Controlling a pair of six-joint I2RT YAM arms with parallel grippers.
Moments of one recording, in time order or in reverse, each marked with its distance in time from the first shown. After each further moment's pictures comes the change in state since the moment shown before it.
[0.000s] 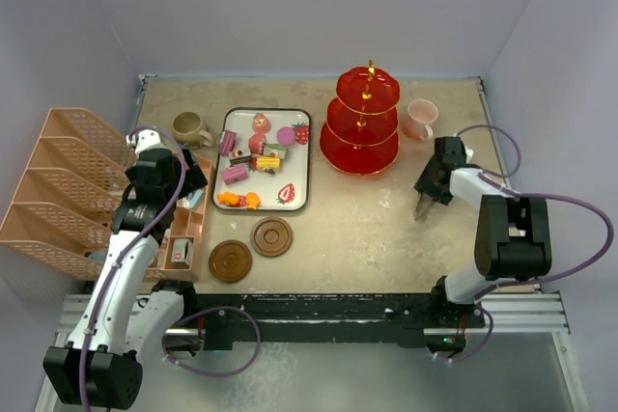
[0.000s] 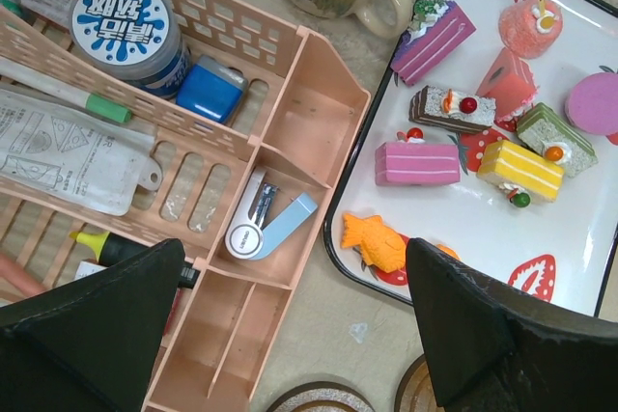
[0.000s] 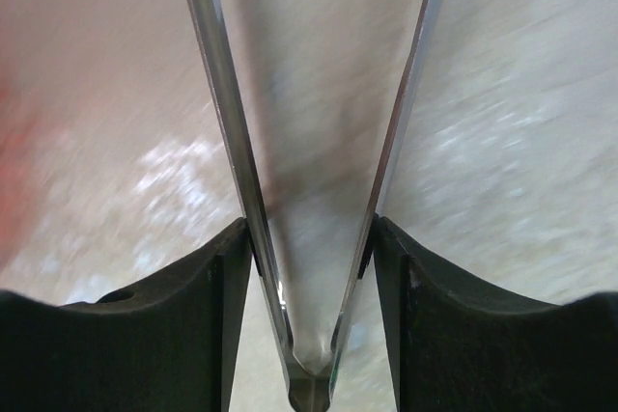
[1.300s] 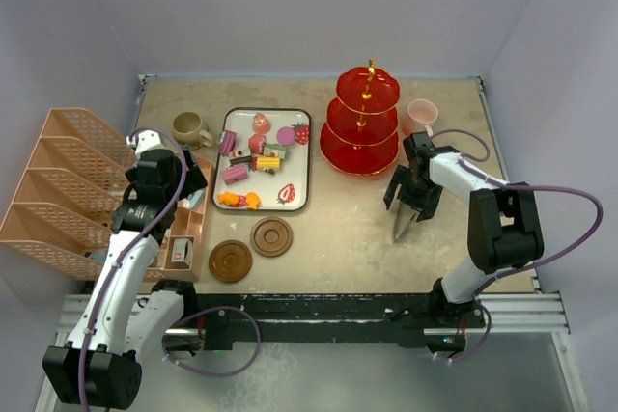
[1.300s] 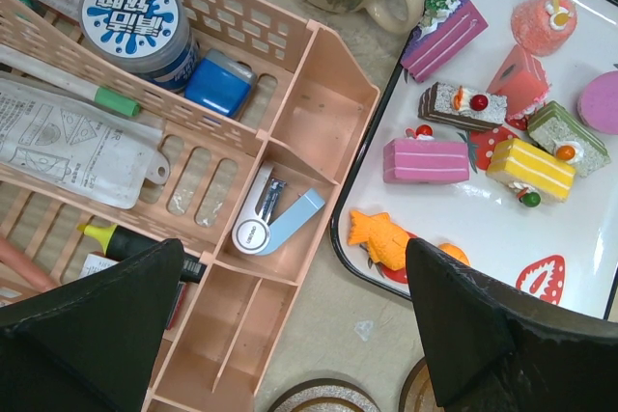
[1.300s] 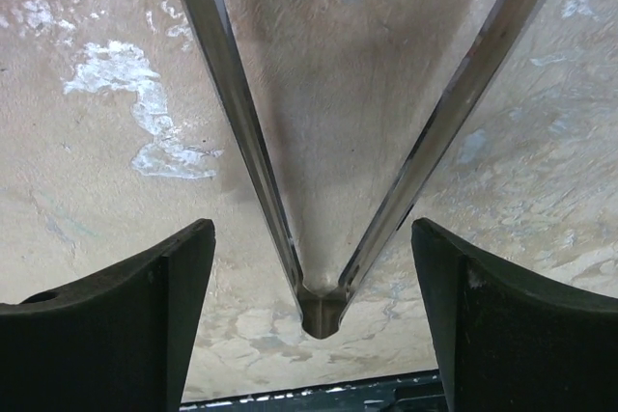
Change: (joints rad) left arm -0.010 -0.003 0.000 -0.016 -0.027 -0.007; right arm 0.247 0.053 0.167 -0.463 -0.113 0.124
